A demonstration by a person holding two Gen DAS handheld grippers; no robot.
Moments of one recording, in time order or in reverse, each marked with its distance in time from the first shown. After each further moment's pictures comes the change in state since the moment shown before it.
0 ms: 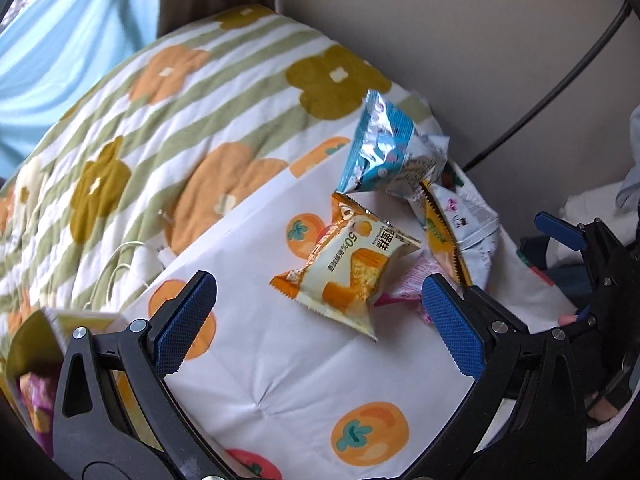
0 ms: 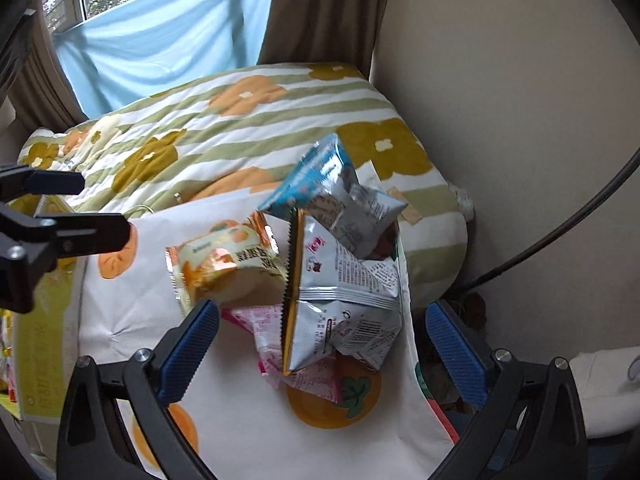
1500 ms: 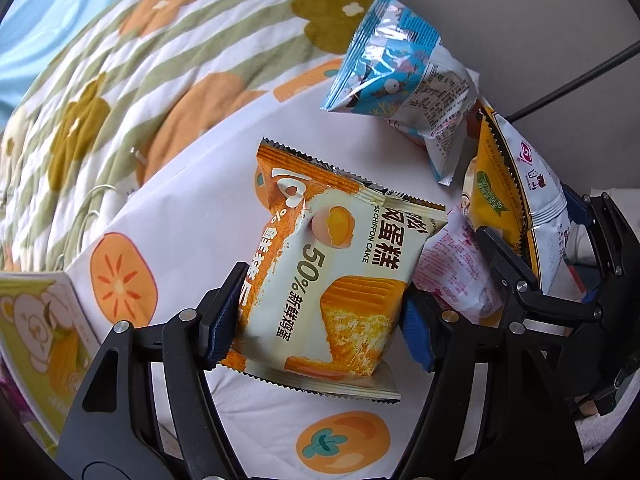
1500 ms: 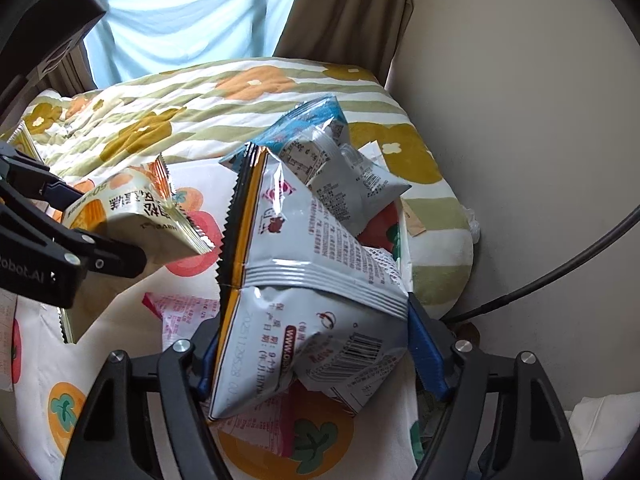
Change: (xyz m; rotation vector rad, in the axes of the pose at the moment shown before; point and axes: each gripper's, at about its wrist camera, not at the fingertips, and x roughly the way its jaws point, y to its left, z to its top) left arm 0.067 -0.011 -0.015 -0.109 0.168 -0.003; right arm 0.045 -0.020 -0.015 -0.137 -0.072 -0.008
